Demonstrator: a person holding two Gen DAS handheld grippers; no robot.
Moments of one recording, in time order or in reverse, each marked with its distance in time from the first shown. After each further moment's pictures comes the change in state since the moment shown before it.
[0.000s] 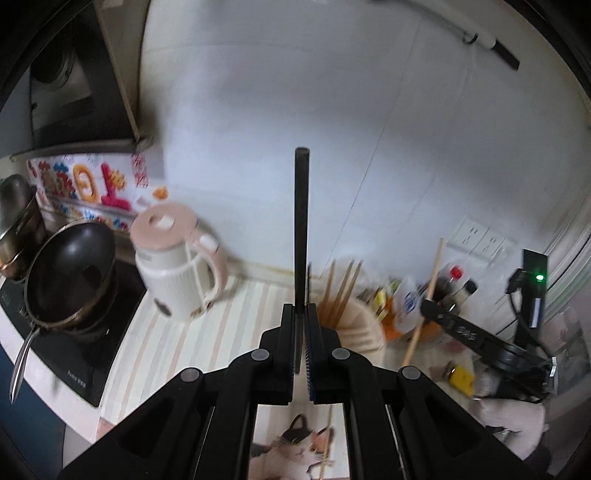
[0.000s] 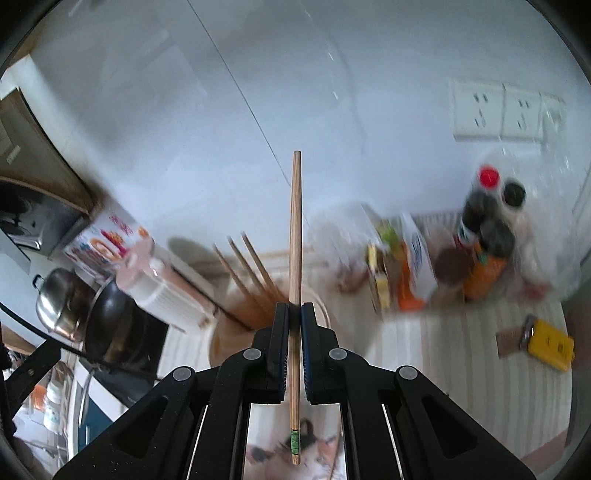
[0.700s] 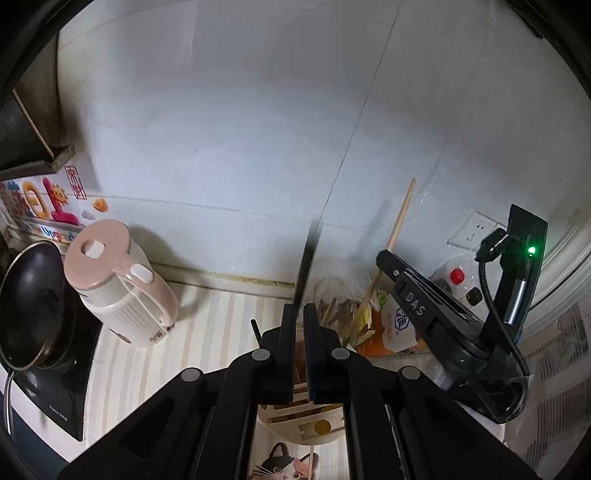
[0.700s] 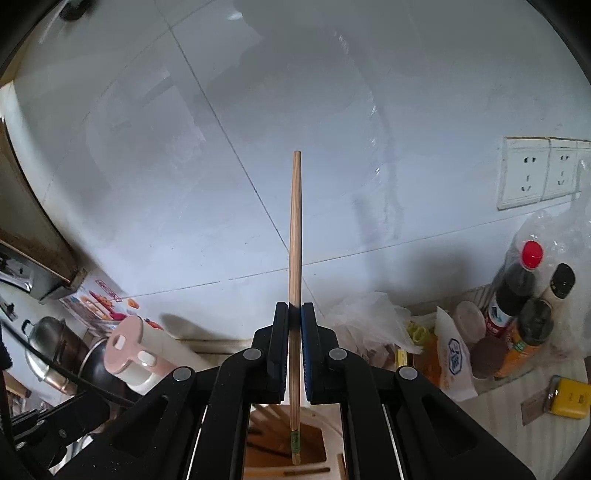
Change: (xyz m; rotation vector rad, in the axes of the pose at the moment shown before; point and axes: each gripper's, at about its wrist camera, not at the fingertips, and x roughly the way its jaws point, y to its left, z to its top) left arm 0.104 -0.036 0.045 0.052 0.127 -0.046; right arm 0.069 0.020 0.072 -0.003 -0.187 -0.007
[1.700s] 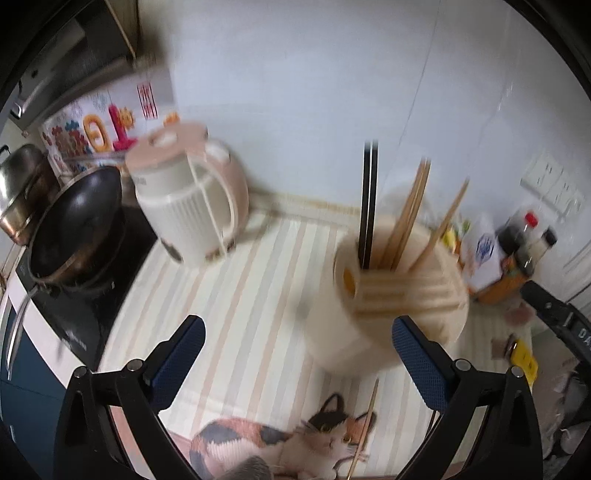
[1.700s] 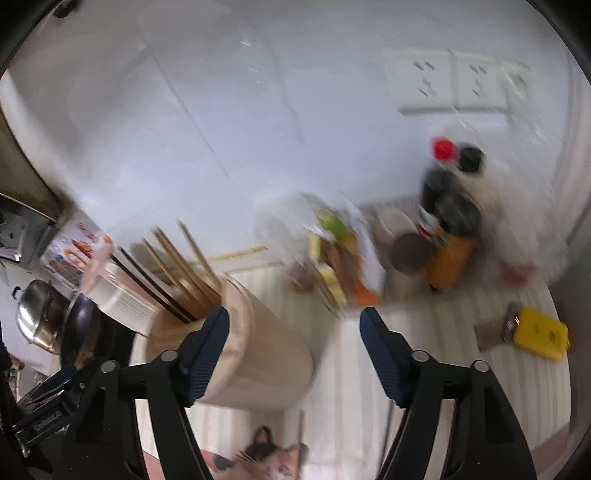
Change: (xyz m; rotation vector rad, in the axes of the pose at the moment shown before) left arm 0.027 0.027 -0.121 -0.099 0.061 0.250; right arm -0.070 -0.103 -0.101 0.046 0.165 -0.096
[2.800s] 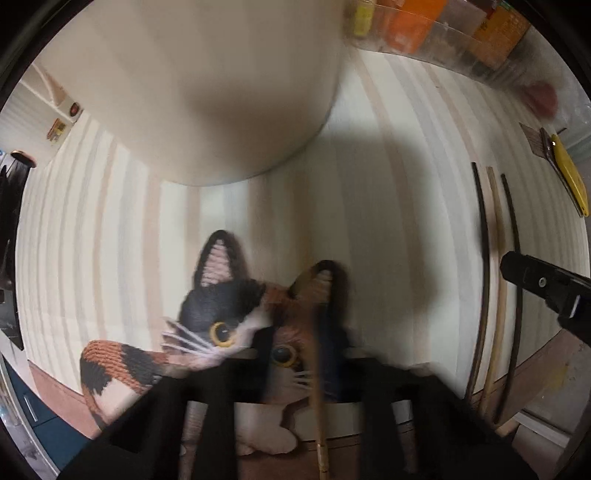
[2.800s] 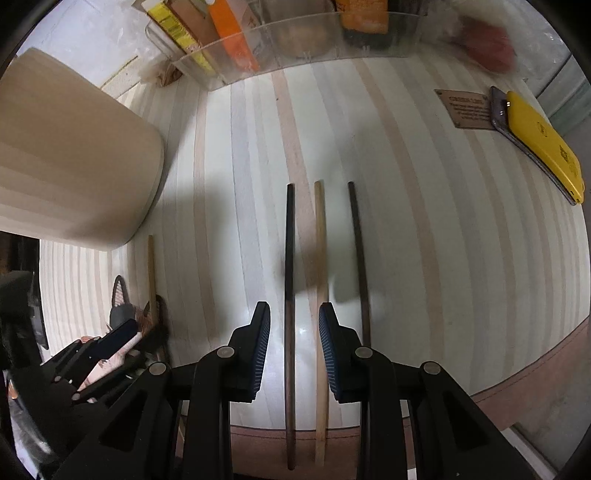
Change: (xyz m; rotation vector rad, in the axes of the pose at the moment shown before) left arm 0.163 -0.110 -0.153 0.285 0.463 -0.057; right arm 0.100 -0.111 -0.166 0.087 0.540 -0.177
